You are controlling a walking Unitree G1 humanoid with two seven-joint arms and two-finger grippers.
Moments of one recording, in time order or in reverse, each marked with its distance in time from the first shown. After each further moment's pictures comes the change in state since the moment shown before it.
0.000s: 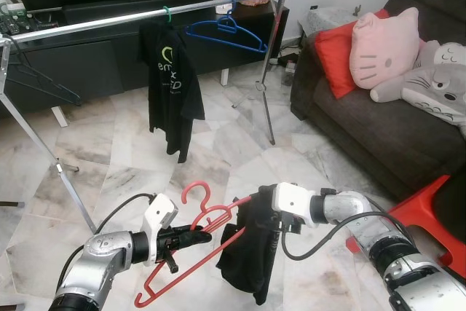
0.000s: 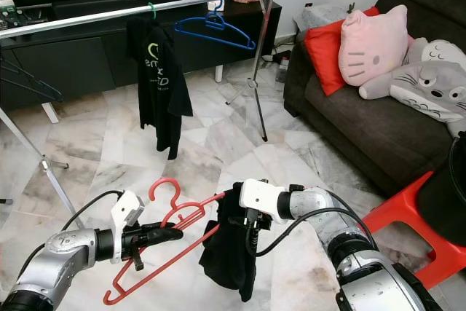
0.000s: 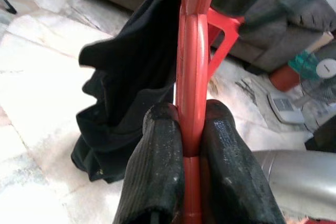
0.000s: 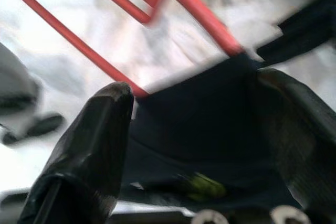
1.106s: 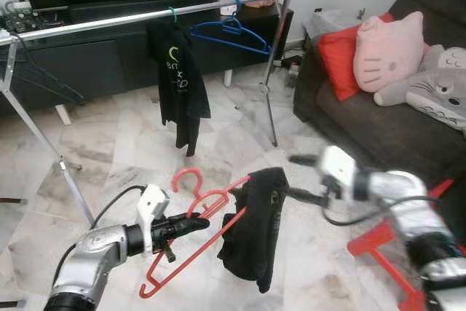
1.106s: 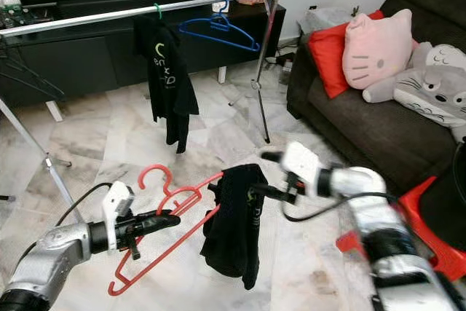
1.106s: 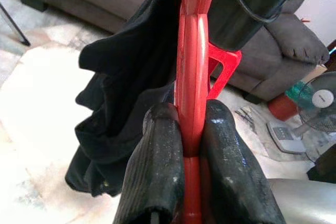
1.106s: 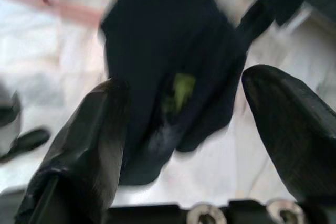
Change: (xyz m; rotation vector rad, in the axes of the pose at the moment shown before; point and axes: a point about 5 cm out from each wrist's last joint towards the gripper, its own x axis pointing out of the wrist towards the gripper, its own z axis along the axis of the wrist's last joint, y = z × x) left arm -0.018 0.005 0.019 0.004 -0.114 0.000; right arm -0.092 -0.029 -0.011 0.111 -0.016 -0.175
